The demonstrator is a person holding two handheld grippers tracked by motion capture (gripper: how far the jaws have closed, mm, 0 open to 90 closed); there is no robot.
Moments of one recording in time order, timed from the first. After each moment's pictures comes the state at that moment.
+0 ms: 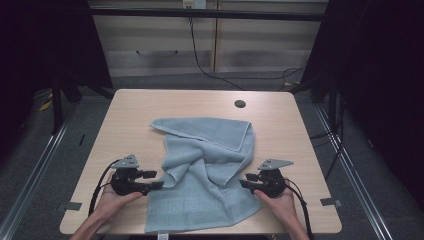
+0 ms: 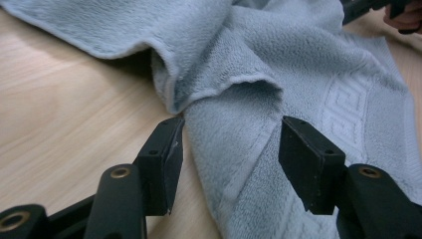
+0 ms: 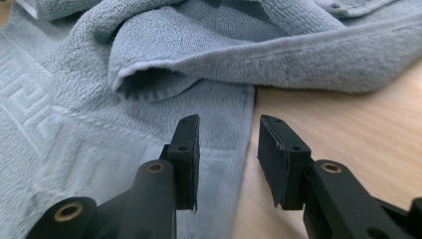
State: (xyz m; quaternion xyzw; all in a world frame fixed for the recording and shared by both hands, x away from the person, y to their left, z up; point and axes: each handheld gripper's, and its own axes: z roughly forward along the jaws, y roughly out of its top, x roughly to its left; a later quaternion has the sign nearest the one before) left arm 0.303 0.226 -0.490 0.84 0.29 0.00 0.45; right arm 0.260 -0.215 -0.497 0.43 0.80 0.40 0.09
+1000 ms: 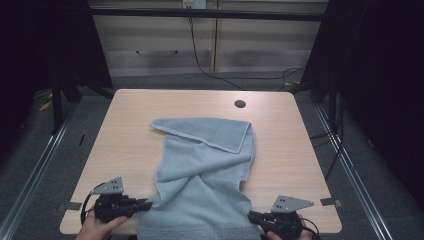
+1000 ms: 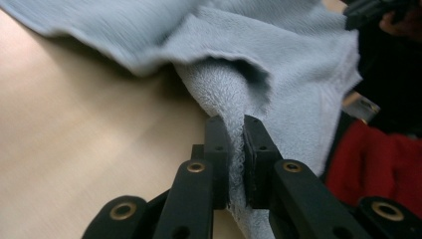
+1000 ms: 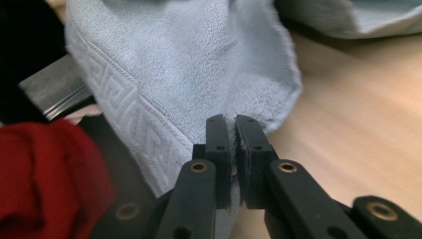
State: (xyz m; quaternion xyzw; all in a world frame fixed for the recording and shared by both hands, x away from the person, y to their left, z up) left arm 0.230 0.259 -0.484 0.84 0.28 -0.05 0.47; right arm 0.149 -0.217 -0.478 0.39 0.81 0.43 0.07
